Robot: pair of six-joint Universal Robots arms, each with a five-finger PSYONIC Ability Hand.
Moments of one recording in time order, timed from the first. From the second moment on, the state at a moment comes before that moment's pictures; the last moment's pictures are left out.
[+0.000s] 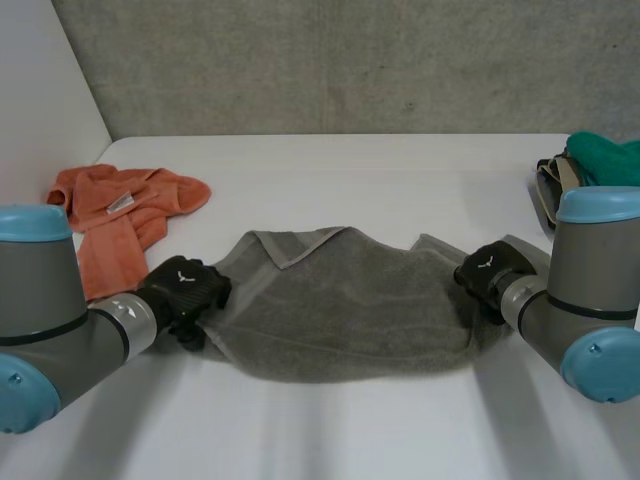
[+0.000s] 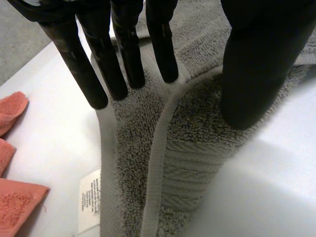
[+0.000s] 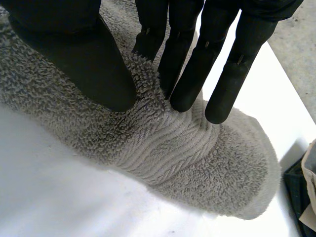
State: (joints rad) left arm 4.46 -2.00 -1.69 3.12 -1.29 3.74; right arm 1.90 -0.99 1.46 0.07 1.53 2.37; left_hand 0.57 0.57 0.57 0.57 0.40; right_hand 1.12 1.17 1.19 1.20 0.98
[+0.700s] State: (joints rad) left arm 4.45 -1.52 -1.74 2.95 -1.30 3.69; right arm 1.77 -1.41 1.56 0.16 1.46 2.33; left_hand 1.15 1.20 1.19 1.20 0.99; right_hand 1.12 1.17 1.19 1.20 0.98
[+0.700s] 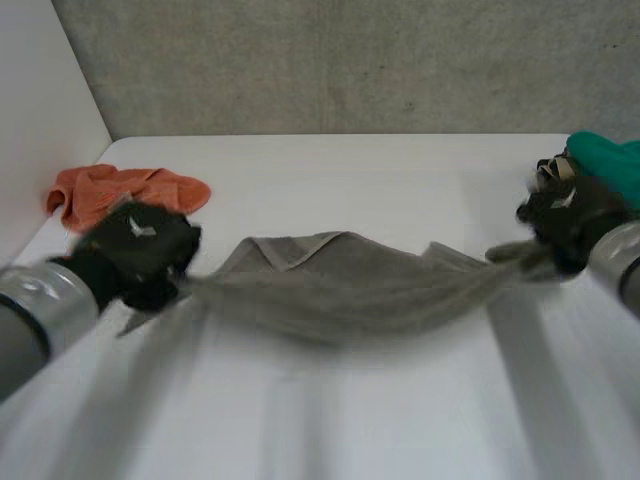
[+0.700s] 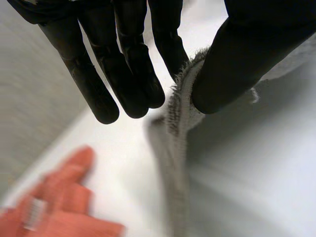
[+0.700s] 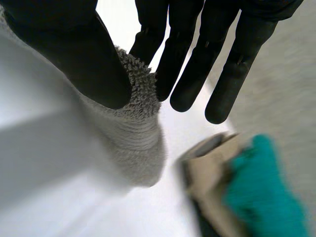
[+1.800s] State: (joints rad) left arm 4.38 -1.71 -1.63 3.06 -1.38 3.41; right arm 1.88 -1.17 1.40 0.23 1.55 2.59; left_hand 1.15 1.20 1.19 1.20 0.99; right_hand 0.40 0.40 0.41 0.40 0.23
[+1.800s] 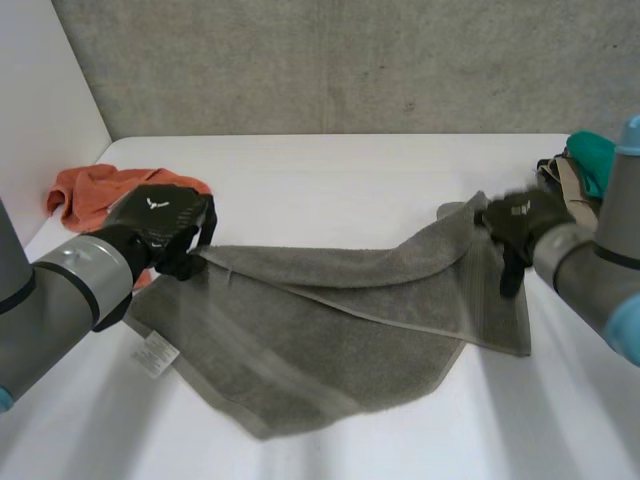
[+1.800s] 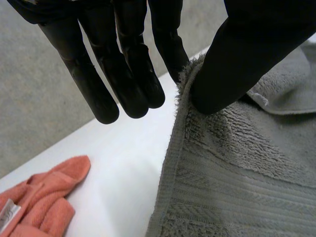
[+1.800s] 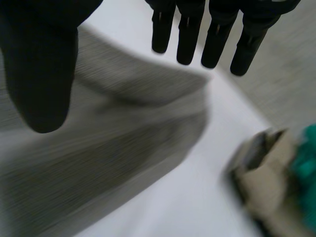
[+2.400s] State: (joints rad) left arm 4.35 -1.69 -1.64 3.12 -1.41 3.38; right arm 1.88 -1.04 1.68 -0.20 1.43 2.64; left_hand 1.15 1.20 1.19 1.20 0.99; right_hand 0.56 0.56 0.56 0.56 0.38
